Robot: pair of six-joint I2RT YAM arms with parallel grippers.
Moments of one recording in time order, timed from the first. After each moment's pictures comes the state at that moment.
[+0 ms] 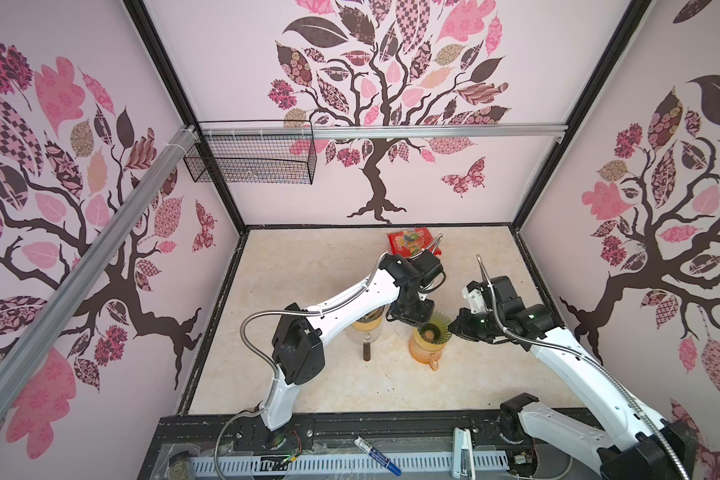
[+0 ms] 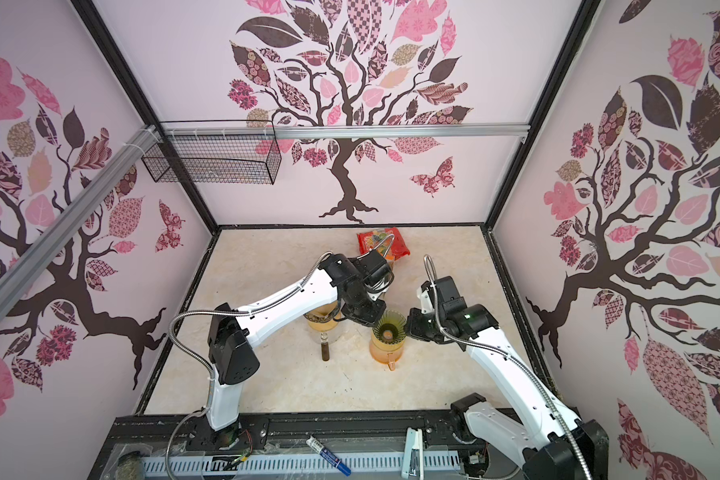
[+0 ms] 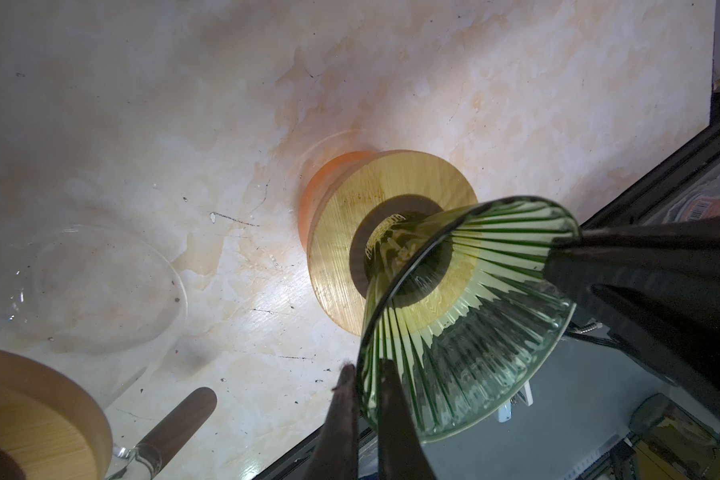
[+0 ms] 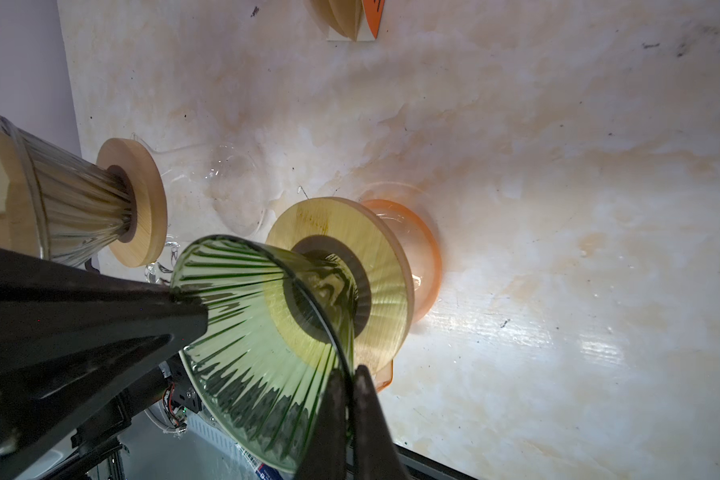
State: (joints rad) left arm -0.94 2.03 1.98 -1.27 0.21 -0.43; right arm 0.36 1.02 0.87 -0.87 -0.32 0.57
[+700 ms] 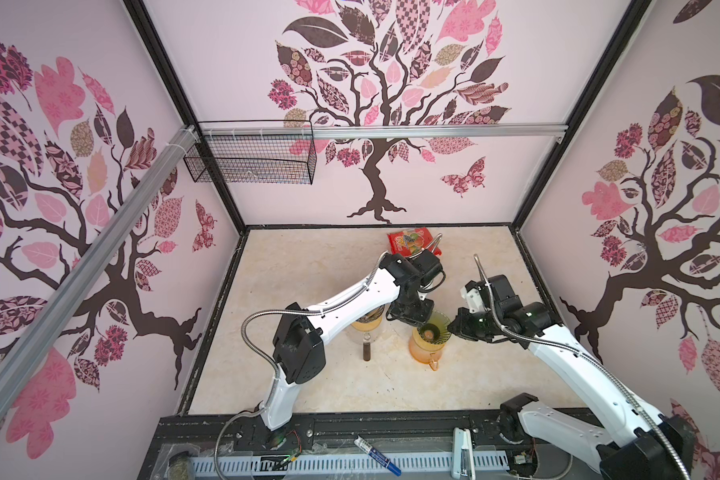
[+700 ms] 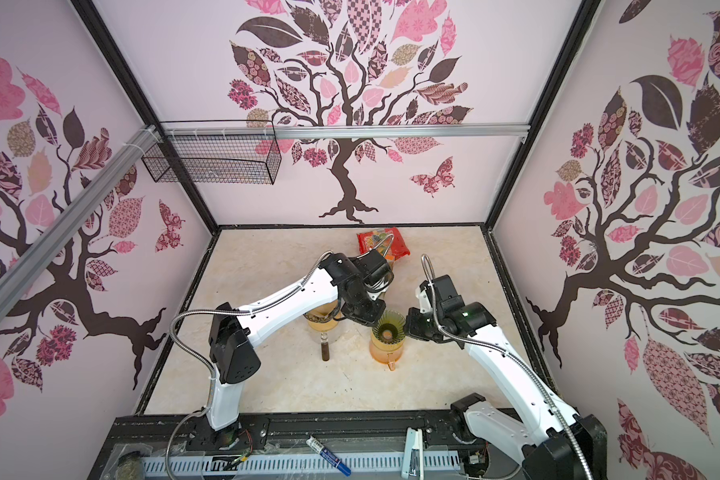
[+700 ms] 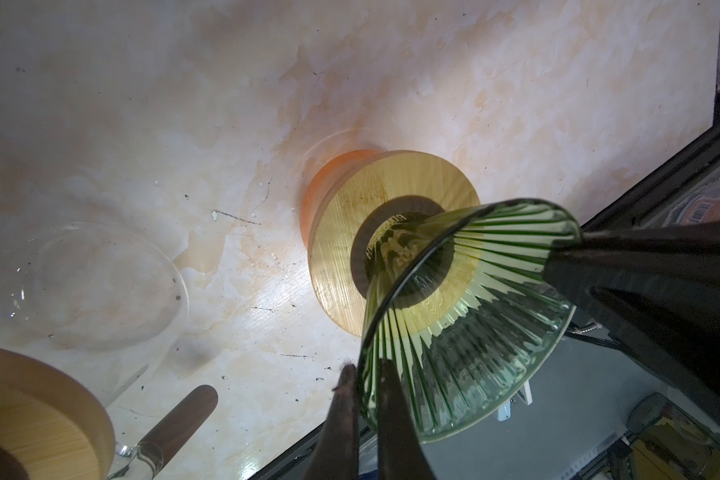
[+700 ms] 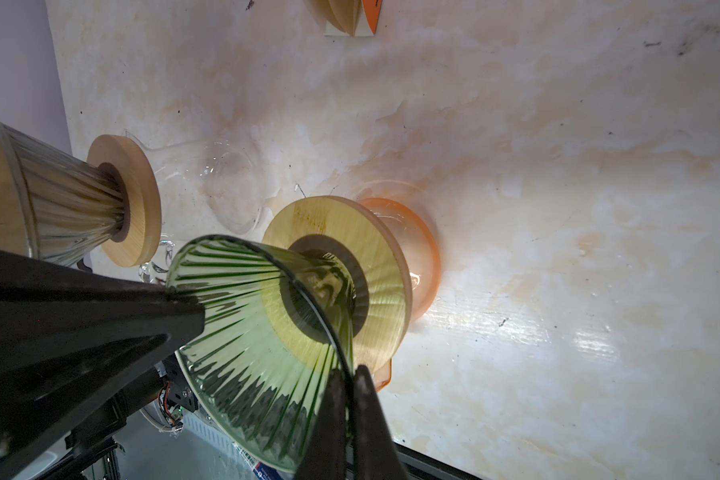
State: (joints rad) left arm -0.93 2.04 1.99 -1.28 0.22 -0.42; right arm 0.37 1.04 0.88 -0.88 -0.30 0.57
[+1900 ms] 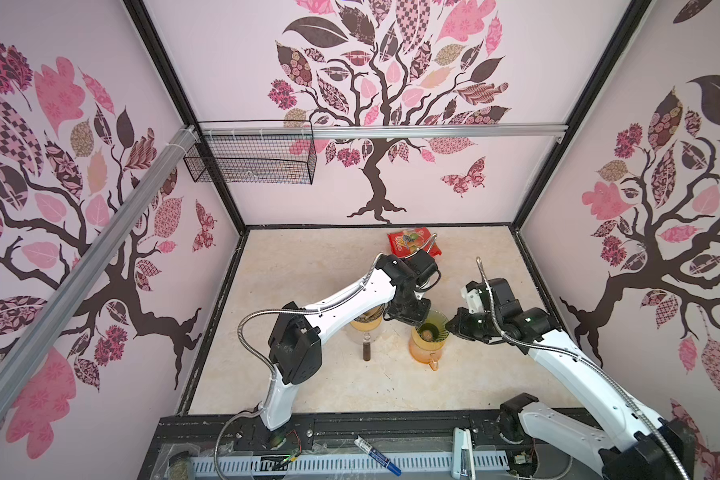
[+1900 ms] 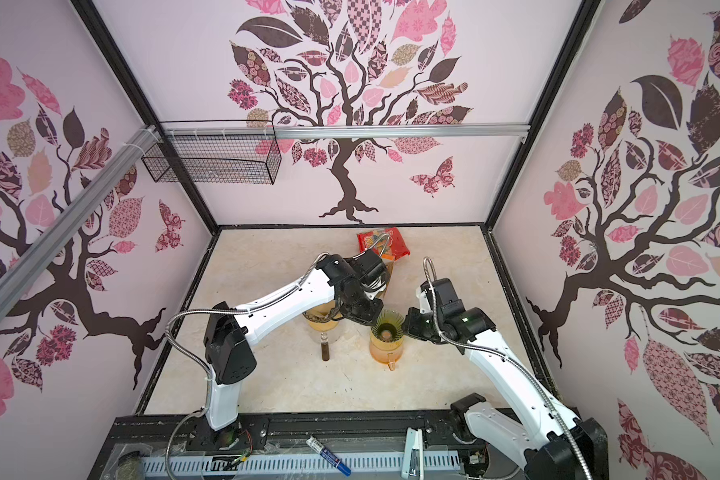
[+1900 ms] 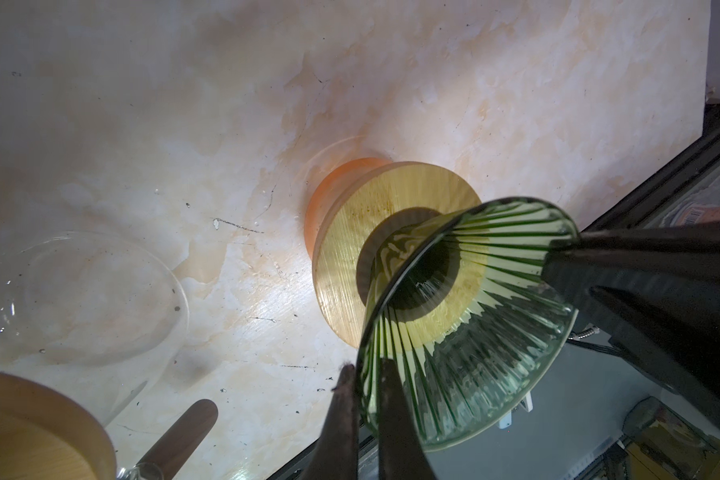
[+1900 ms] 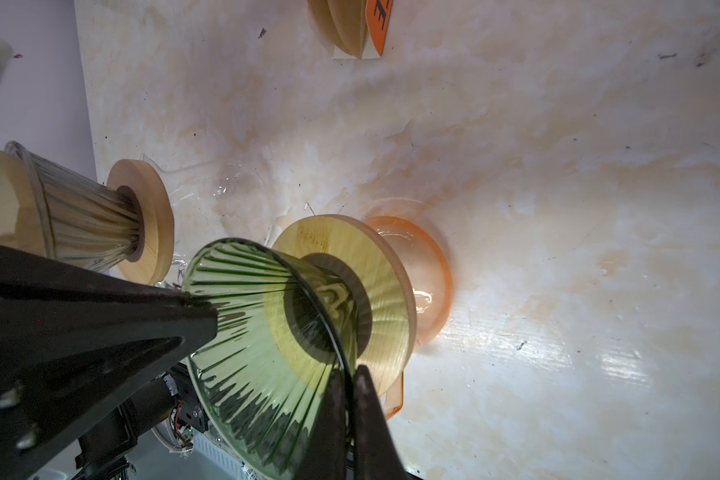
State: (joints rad) left arm -0.91 2.01 1.91 -1.22 0.24 -0.42; right arm 0.38 1.02 0.81 -0.78 -0.30 0.63
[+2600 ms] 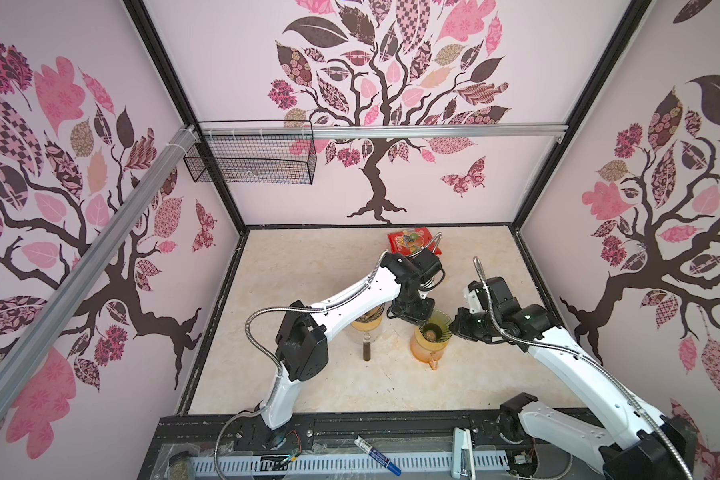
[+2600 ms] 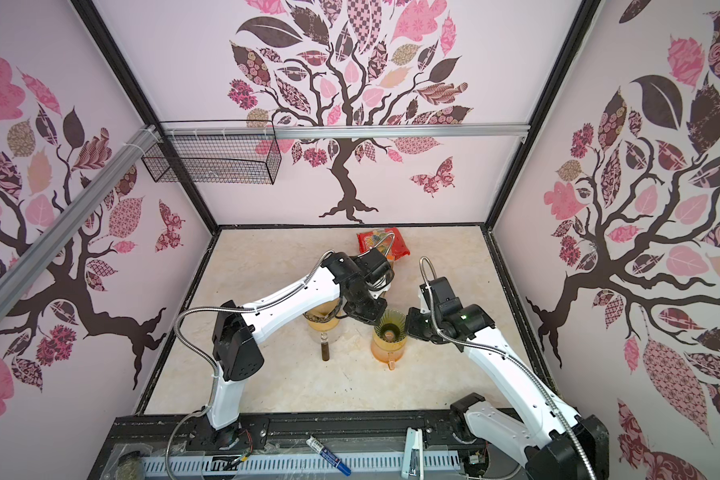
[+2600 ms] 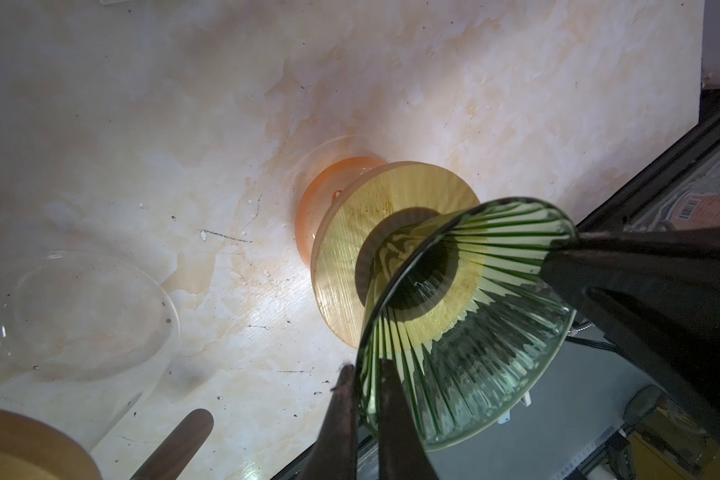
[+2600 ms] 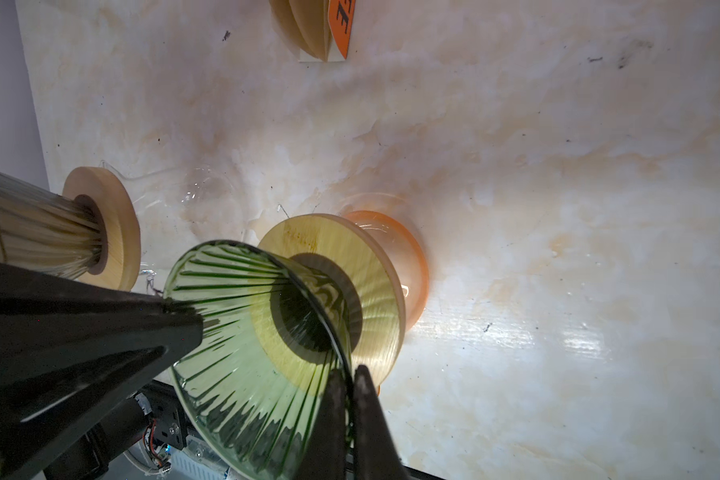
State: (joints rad) left arm -0.92 2.07 2.01 -1.26 0.25 -0.39; right arm 0.40 1.02 0.87 -0.87 -0.19 0.65
